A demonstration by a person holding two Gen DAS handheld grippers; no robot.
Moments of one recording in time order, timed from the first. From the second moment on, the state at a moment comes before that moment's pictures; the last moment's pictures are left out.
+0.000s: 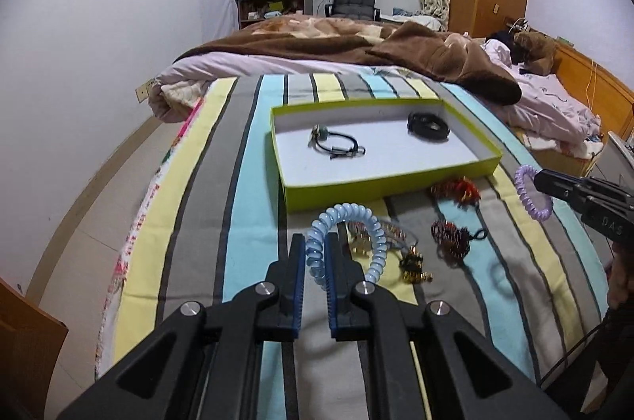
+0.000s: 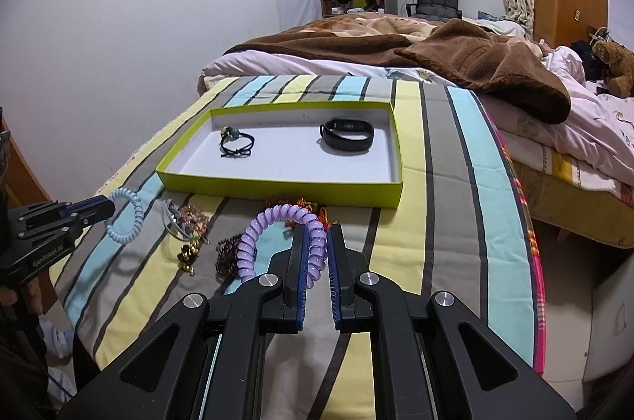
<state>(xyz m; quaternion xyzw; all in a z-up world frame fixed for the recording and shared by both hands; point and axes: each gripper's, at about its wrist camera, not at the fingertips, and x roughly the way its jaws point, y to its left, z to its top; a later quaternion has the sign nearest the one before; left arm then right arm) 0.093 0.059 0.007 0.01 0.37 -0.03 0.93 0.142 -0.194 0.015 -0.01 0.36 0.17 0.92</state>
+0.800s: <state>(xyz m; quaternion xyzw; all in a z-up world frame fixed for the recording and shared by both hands) 0.210 0.060 0.009 -0.03 0.39 -0.05 0.92 0.290 -0.140 0.014 -0.03 0.40 0.19 0.90</state>
